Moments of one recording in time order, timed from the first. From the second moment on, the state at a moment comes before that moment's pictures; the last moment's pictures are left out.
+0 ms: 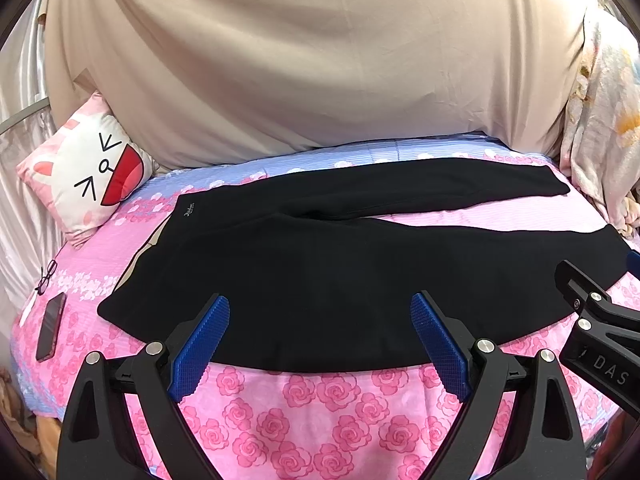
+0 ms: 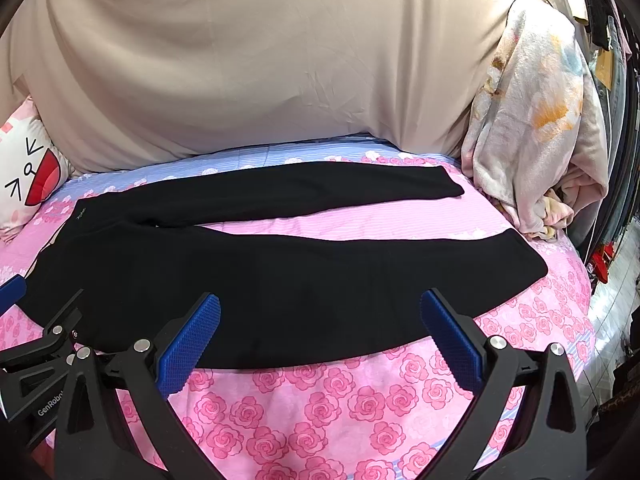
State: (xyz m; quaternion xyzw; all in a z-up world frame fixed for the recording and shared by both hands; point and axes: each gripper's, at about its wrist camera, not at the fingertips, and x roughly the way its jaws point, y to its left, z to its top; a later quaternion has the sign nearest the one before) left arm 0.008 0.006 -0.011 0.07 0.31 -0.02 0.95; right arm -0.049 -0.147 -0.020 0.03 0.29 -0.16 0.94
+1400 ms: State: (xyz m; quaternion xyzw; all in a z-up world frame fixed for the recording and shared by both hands) left arm 0.016 0.005 -0.015 0.07 0.32 -0.02 0.94; right arm -0.043 -0.147 -0.025 0.02 0.29 -0.16 0.94
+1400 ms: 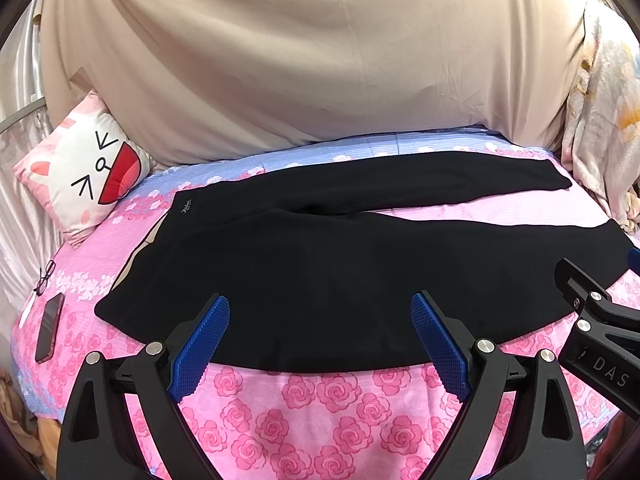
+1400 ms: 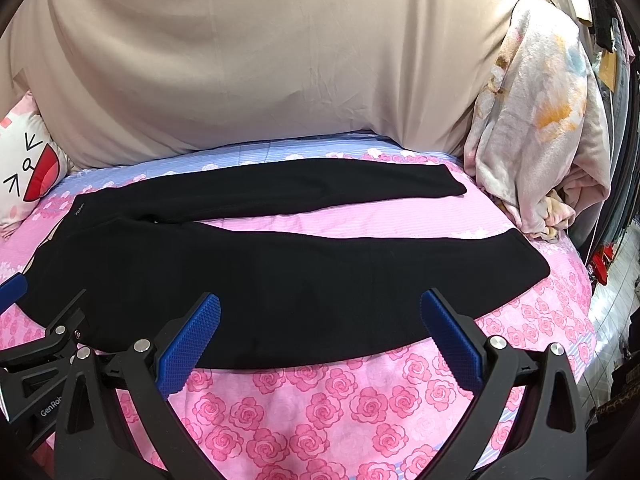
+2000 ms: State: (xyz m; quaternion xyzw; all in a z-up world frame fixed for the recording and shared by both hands) left arm 0.166 0.104 -0.008 0.06 0.35 0.06 0.93; right arm 0.094 -0.253 0.005 0.05 0.28 -0.10 0.95
